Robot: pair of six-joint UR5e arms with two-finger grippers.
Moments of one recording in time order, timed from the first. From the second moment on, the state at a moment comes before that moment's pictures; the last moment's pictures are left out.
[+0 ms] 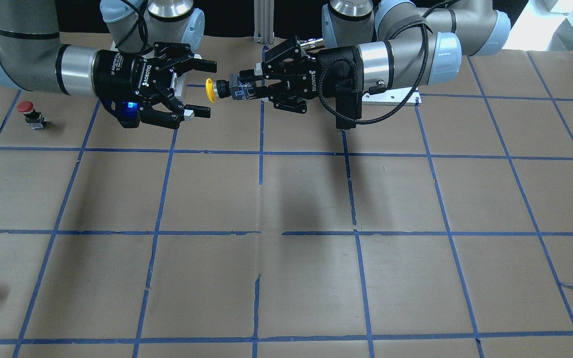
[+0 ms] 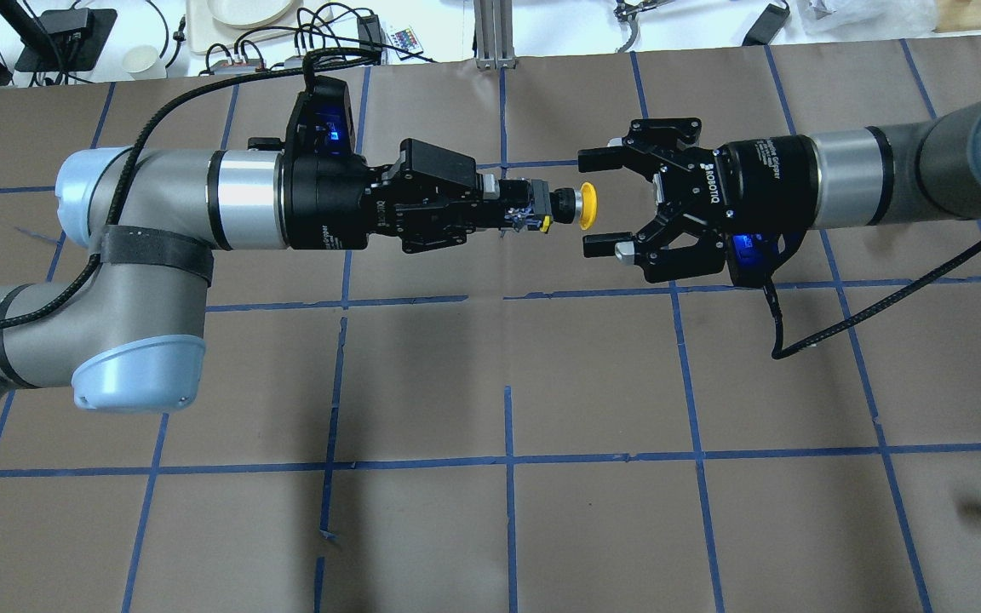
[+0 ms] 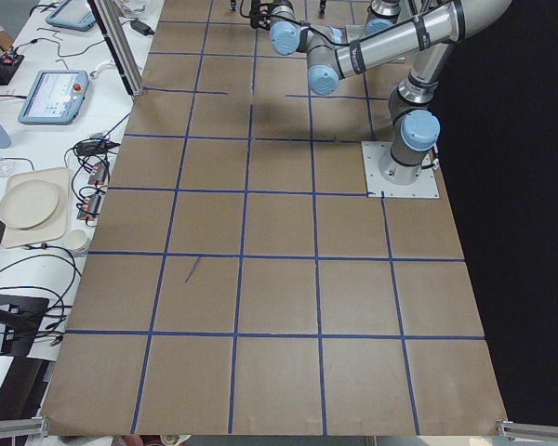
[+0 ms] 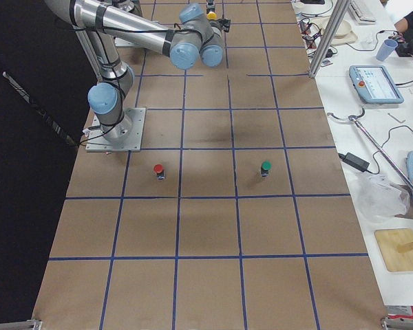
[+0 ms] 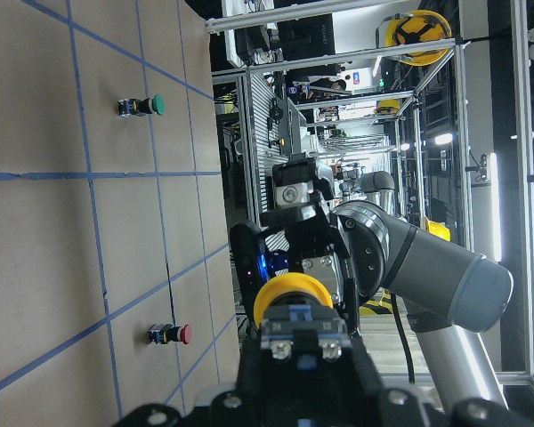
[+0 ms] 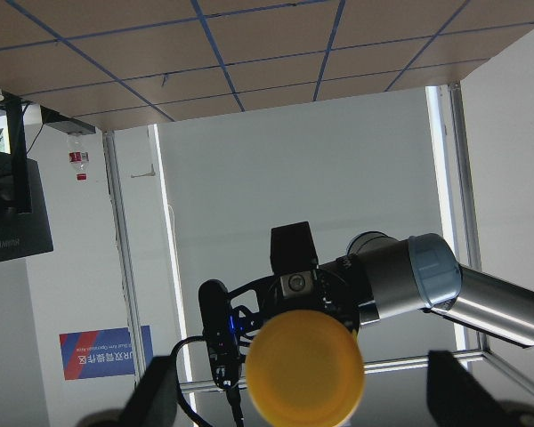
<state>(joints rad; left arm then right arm) -1.56 -1.54 -2.08 -0.92 0.18 -0.09 1.35 -1.58 1.83 -0.78 -0.23 0.64</state>
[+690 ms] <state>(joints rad) -1.56 -1.54 -2.08 -0.91 0.18 -0.10 1.36 -1.58 1.82 -0.78 -0.23 0.64</state>
